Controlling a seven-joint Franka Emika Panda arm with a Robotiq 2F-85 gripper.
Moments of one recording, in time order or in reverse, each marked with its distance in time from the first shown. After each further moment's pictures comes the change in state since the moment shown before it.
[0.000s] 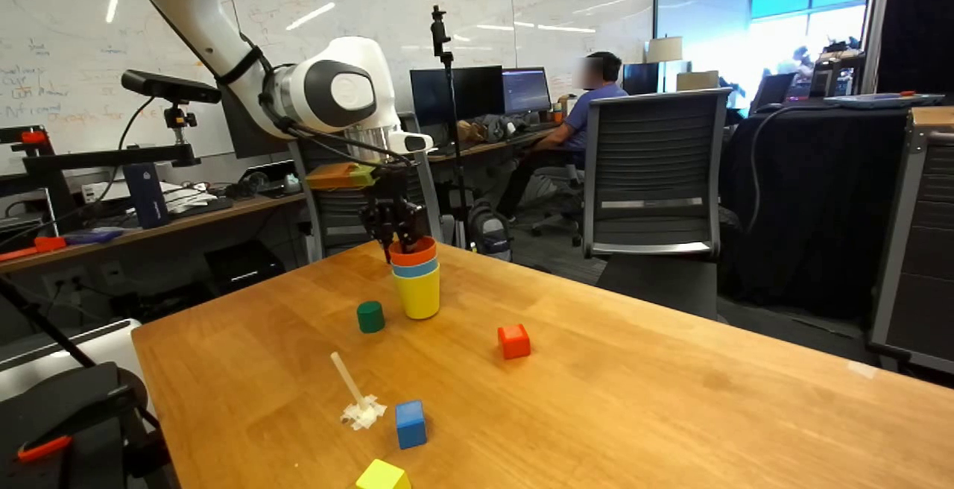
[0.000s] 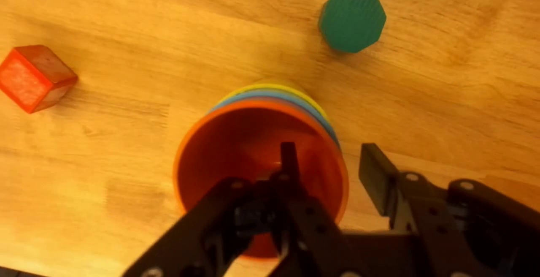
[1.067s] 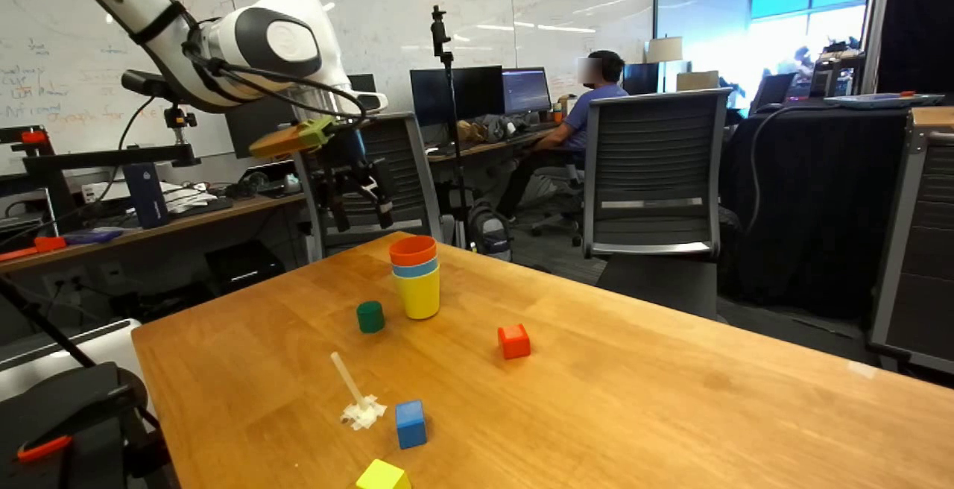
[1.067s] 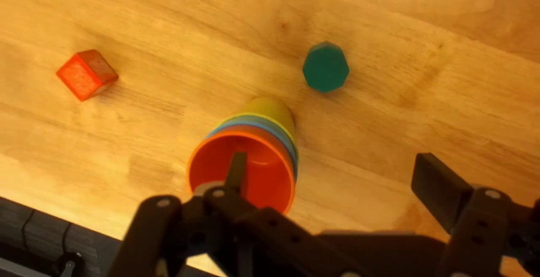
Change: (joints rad) arm 0.026 -0.266 0.016 -0.237 -0.091 0.021 0.000
